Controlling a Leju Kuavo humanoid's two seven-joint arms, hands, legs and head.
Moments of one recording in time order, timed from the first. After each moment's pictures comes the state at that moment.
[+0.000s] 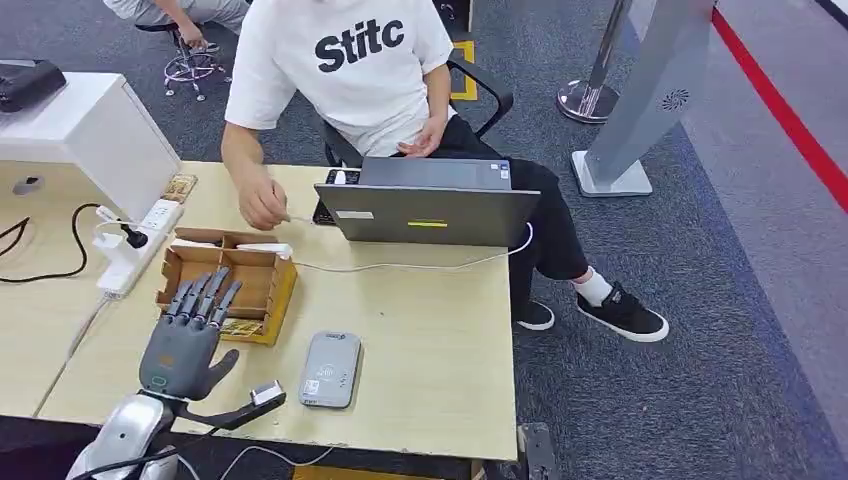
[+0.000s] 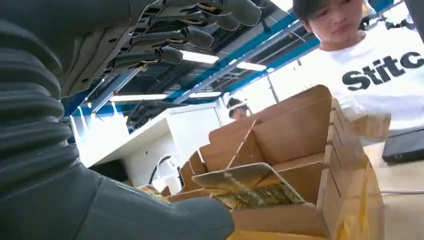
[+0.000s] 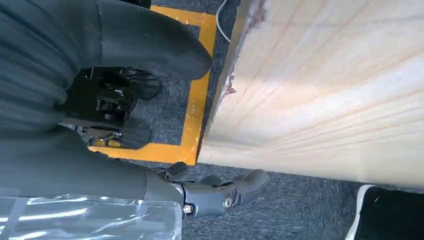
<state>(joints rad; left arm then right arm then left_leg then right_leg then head) 0.06 0.19 -0.06 -1.48 -1.46 0.52 -0.13 -0.18 0.30 -0.32 -0.25 0.38 -0.12 -0.53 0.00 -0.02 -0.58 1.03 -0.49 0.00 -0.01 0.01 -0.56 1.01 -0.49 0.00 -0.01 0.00</state>
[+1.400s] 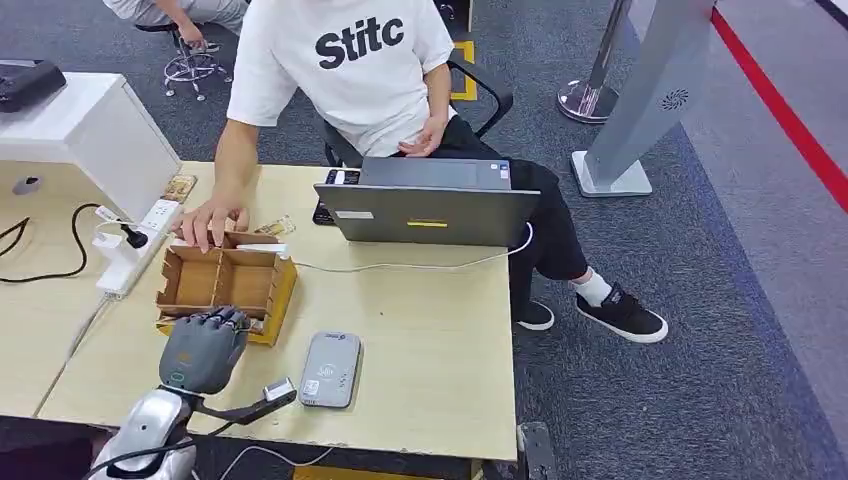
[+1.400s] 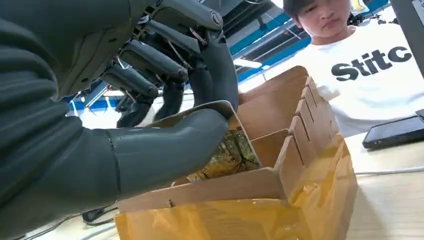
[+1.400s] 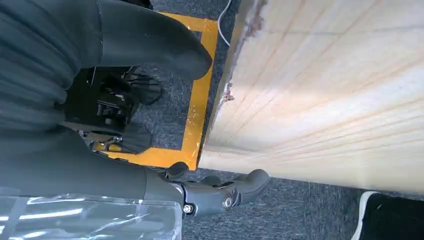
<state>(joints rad) -0.02 0.15 -0.06 -1.30 -1.45 0.61 -0.17 -0.18 0.30 -0.32 -0.25 0.38 -0.10 -0.52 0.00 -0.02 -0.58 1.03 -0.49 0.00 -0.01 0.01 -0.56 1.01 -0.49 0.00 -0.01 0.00</state>
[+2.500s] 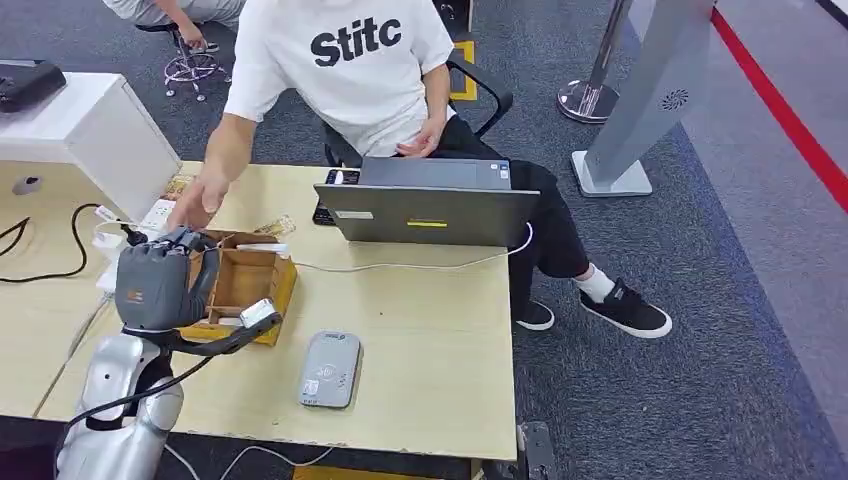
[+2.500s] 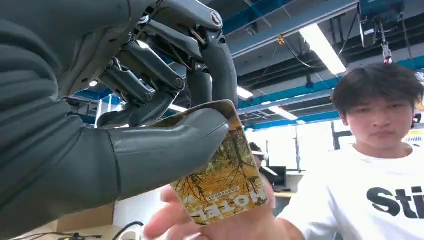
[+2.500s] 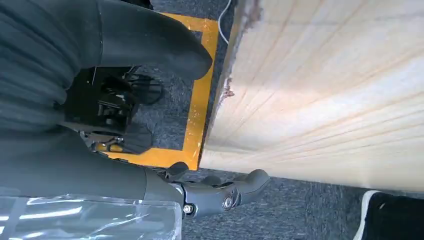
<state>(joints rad) -0.15 0.13 -0.03 -1.53 -1.30 0.57 -0.16 -0.18 0.30 -0.32 -0.25 0.37 -0.10 -0.52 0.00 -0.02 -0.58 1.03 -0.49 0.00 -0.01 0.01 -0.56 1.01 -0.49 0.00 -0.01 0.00</state>
